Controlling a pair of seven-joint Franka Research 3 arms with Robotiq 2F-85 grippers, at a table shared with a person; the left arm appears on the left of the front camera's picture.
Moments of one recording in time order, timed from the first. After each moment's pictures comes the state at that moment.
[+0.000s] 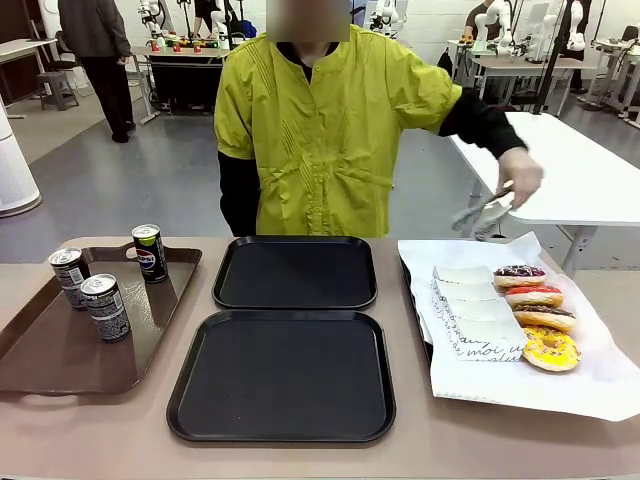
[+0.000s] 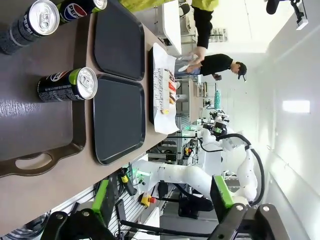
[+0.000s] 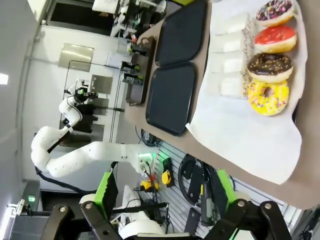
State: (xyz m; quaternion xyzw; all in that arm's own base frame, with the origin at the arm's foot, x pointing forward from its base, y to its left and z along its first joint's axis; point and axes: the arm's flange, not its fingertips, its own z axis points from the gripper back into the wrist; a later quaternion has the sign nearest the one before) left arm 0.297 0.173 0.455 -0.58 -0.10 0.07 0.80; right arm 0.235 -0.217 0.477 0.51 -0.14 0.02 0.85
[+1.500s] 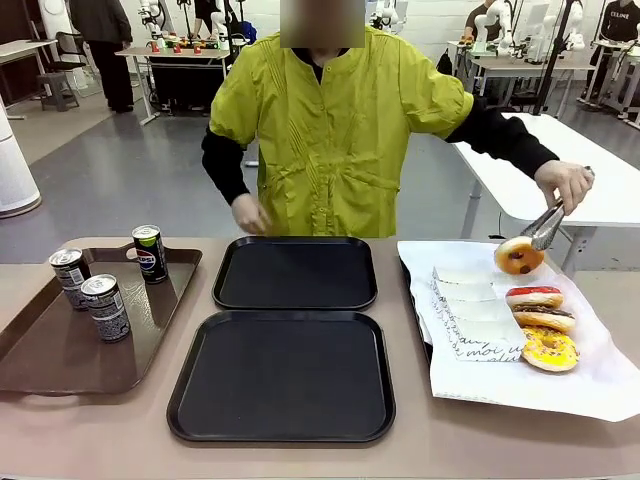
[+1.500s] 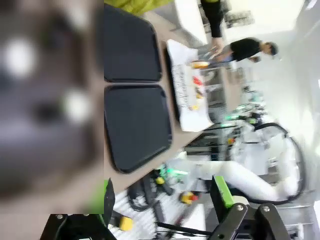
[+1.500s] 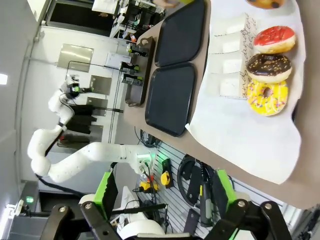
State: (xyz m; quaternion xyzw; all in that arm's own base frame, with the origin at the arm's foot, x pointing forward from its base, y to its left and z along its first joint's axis) left arm 0.326 0.114 0.524 -0.47 -0.13 -0.02 0.87; right arm 0.231 -0.218 0.483 0.51 -0.15 0.02 0.85
